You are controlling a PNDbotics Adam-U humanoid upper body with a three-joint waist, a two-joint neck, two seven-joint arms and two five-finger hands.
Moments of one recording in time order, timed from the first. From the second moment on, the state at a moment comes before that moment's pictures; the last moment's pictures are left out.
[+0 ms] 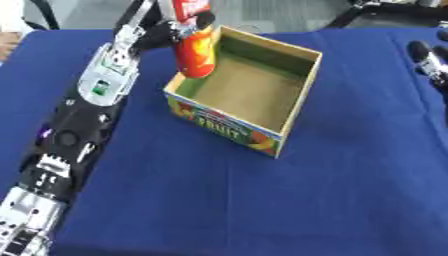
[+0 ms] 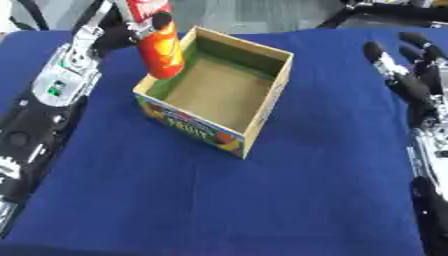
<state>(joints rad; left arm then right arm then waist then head) -1.01 0.28 -0.09 -1.03 -0.14 -0.17 -0.18 -0.55 -0.29 -0.10 -1.48 -0.13 0.04 -0.15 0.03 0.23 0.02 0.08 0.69</state>
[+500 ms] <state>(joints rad) -1.01 0.28 -0.08 -1.02 -0.15 -0.18 -0.18 -0.55 -0.29 -0.10 -1.48 -0.13 0.04 -0.15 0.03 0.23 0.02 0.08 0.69</state>
